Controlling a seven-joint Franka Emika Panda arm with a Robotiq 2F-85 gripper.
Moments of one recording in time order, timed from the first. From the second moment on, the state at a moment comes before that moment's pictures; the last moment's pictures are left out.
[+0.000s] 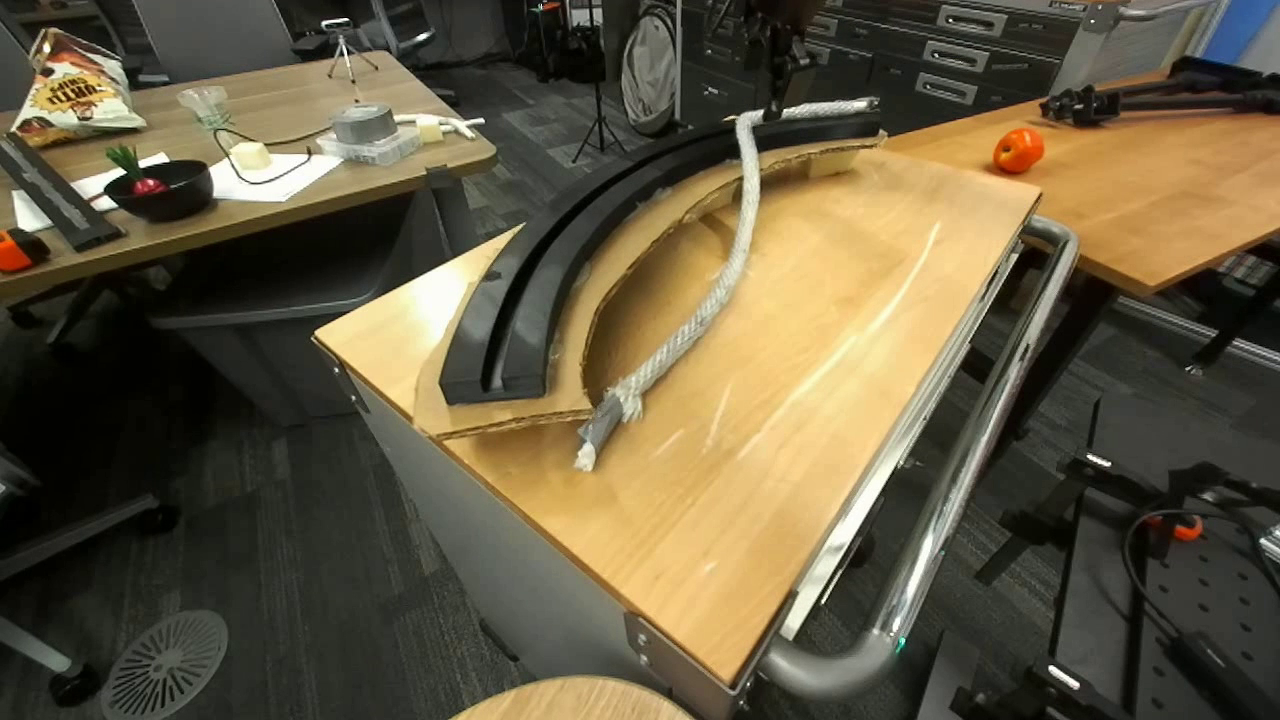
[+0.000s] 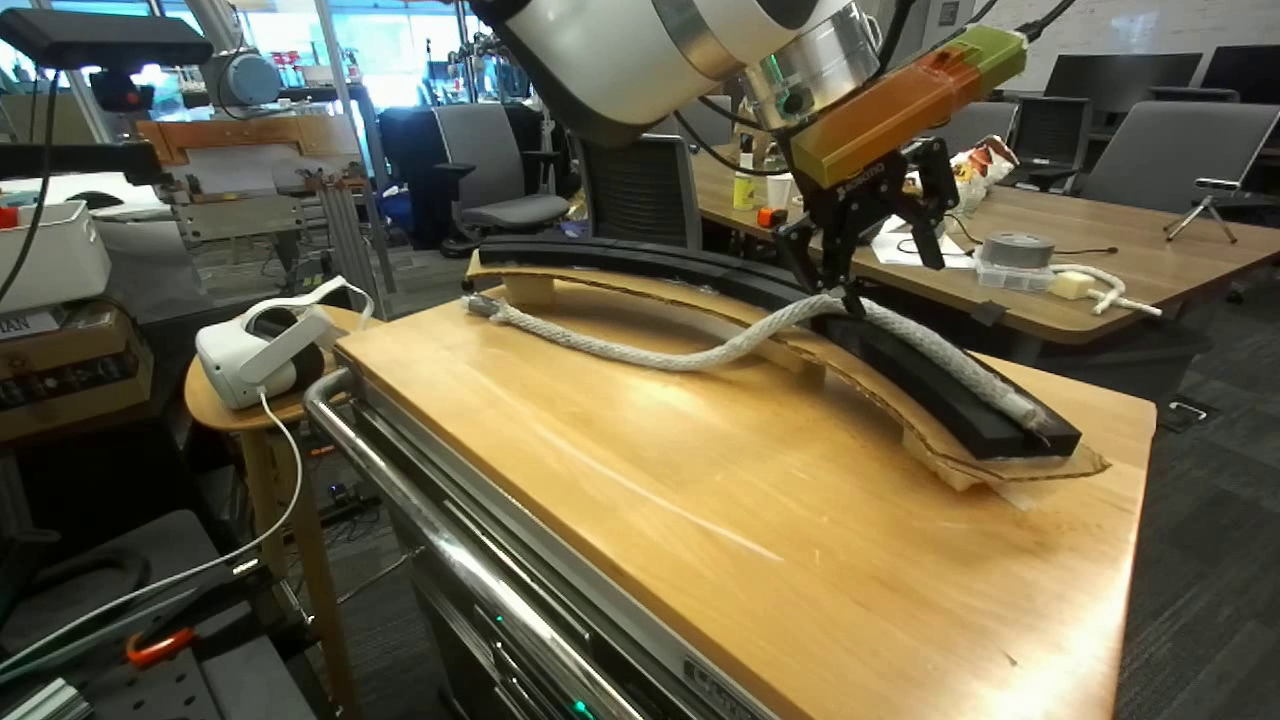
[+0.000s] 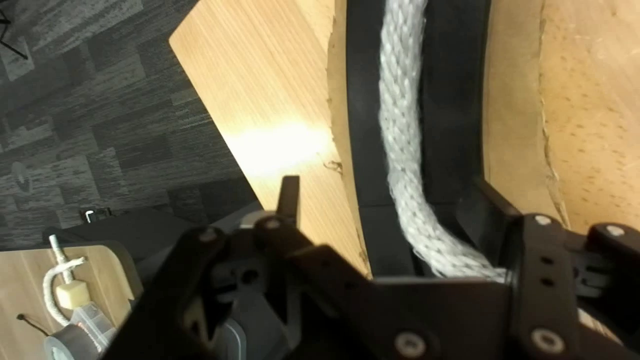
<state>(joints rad) -0.18 0.28 -0.08 -1.98 -0.61 2.64 -0.72</state>
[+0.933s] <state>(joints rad) -0.13 -0.14 -0.08 -2.40 -0.26 2.49 -1.05</state>
